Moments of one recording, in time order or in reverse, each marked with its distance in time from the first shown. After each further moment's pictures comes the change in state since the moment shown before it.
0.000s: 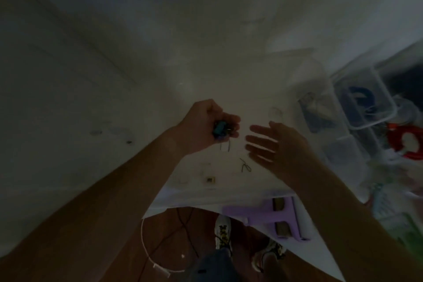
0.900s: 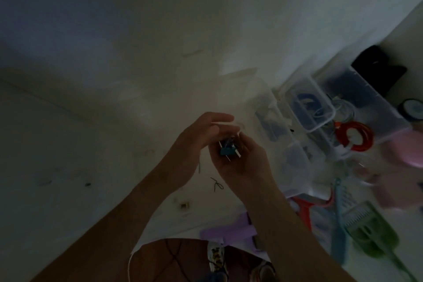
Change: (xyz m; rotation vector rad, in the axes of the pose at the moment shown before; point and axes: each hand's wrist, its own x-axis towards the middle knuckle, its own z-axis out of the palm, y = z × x) left_hand -0.041 -0.004 0.085 0.674 -0.096 0.665; right_hand -0.013 -0.004 0.001 0.888 -0.240 -0.050
